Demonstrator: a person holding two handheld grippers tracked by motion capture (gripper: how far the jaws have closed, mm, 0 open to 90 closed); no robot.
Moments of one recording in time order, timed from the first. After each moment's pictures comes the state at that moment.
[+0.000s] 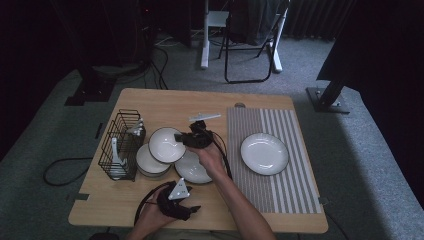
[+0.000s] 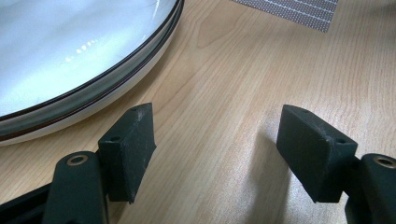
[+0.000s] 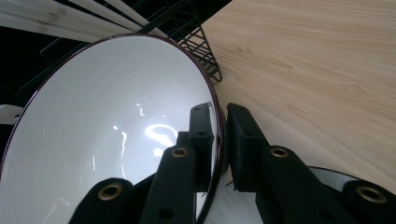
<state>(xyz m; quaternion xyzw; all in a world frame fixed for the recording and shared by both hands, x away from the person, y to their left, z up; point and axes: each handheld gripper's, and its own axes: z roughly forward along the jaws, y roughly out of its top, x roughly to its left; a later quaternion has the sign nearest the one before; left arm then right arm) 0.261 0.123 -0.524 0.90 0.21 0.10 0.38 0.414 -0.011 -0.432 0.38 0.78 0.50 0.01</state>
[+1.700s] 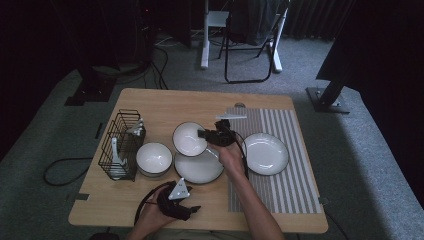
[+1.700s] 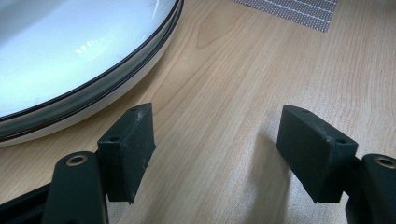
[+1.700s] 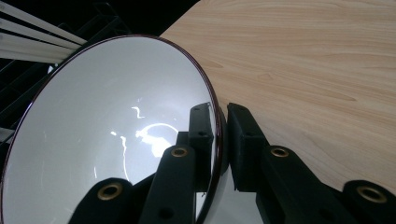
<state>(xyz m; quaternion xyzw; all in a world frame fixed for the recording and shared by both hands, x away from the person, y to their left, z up) 0.261 0.123 -0.524 0.90 0.21 0.09 0.38 0.422 -0.078 -0.441 0.44 0.74 0.51 0.03</state>
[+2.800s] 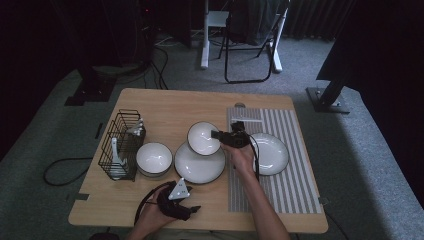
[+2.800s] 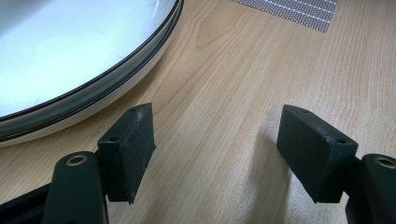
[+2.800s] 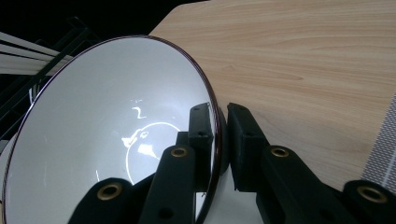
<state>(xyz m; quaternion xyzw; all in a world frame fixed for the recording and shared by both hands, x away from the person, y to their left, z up) 0.261 0.123 -0.524 0.90 0.20 0.10 0.38 0.425 -0.122 -0.456 0.48 0.71 0.52 0.02</state>
